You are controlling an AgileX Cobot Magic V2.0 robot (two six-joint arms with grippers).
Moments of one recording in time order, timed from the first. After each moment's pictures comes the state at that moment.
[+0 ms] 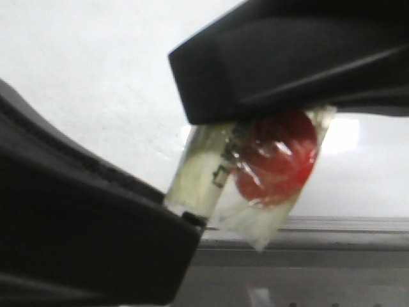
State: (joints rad) left arm -1.01 0.99 -0.43 -1.70 0.39 1.59; right arm 0.50 1.03 -0.52 1.54 0.85 -1.52
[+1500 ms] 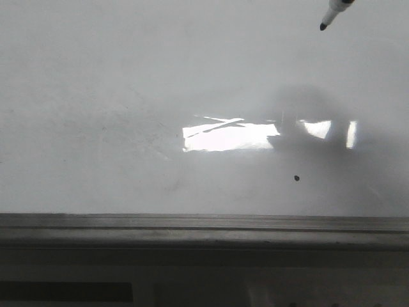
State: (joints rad) left arm -1.01 0.45 -0.41 -1.79 -0.33 1.60; right arm 0.50 0.66 -0.52 1.34 0.18 -1.98
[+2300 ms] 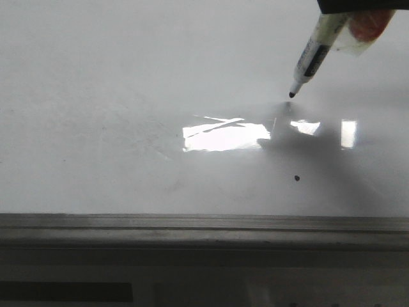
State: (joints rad) left arm -1.01 0.45 -0.41 -1.79 -0.33 1.60; right arm 0.50 0.80 -0.53 1.35 0.23 -2.00
